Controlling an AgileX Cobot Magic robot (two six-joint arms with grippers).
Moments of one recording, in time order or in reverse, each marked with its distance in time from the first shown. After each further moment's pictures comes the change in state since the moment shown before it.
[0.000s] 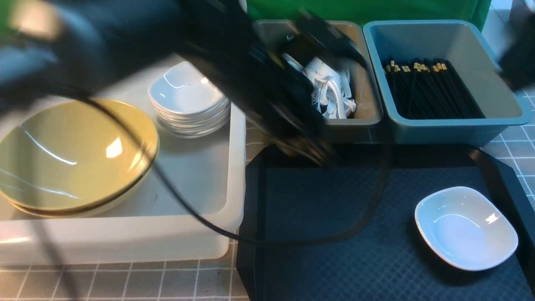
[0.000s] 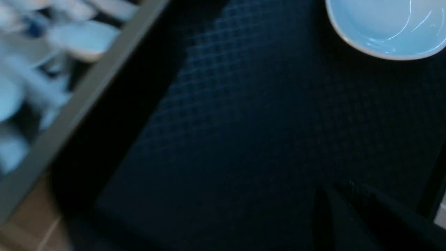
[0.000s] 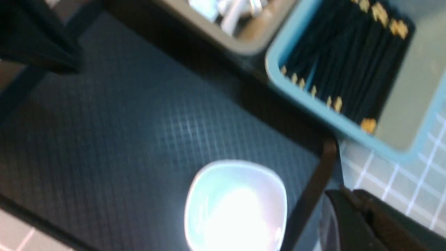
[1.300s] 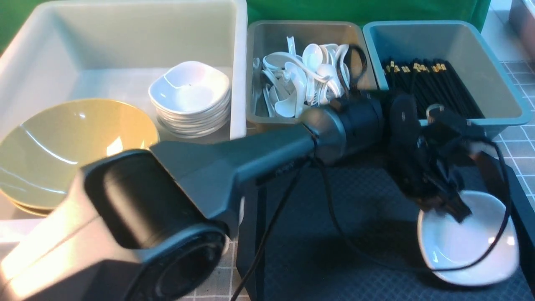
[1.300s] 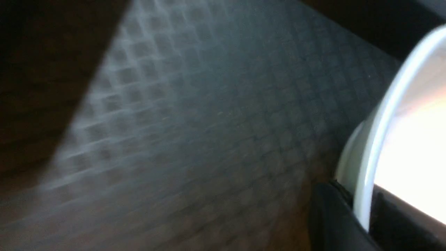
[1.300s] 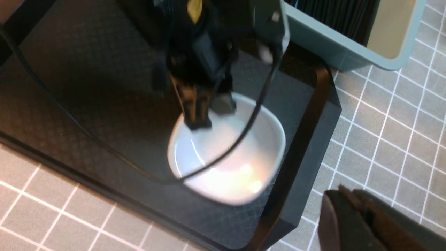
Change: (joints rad) right arm 0.000 -0.423 0.353 -0.020 0.000 0.079; left arm -0.160 0.565 -0.535 -0.135 -0.037 -0.032
